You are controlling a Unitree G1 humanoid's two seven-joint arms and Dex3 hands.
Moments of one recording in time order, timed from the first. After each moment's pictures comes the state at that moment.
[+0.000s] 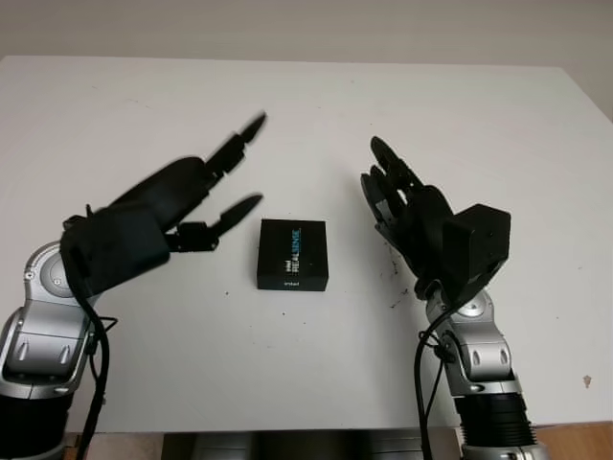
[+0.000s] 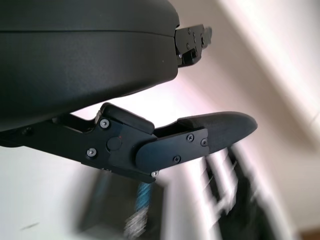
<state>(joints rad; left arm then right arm) -0.35 0.38 0.15 -0.22 -0.01 0.19 -0.36 -0.31 -0.08 -0.05 -0.03 0.04 0.21 0.07</state>
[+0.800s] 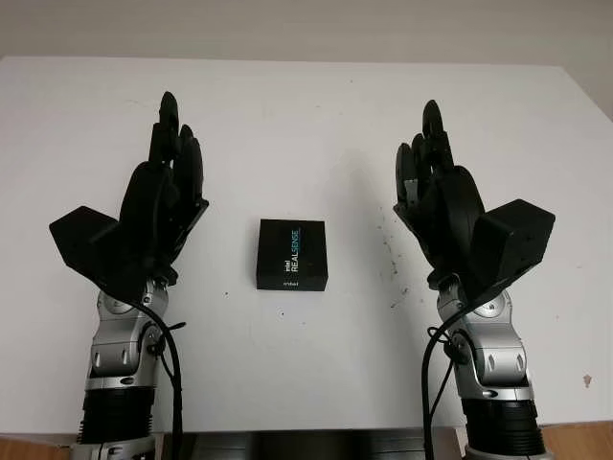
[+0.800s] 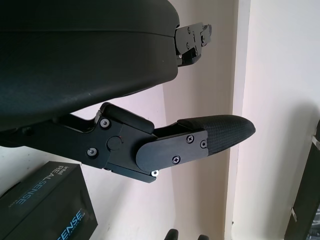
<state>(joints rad) -0.32 0.15 0.19 0.04 -0.18 -0.01 -0.20 -0.29 -0.07 -0.06 -0.11 0.05 0.17 0.04</state>
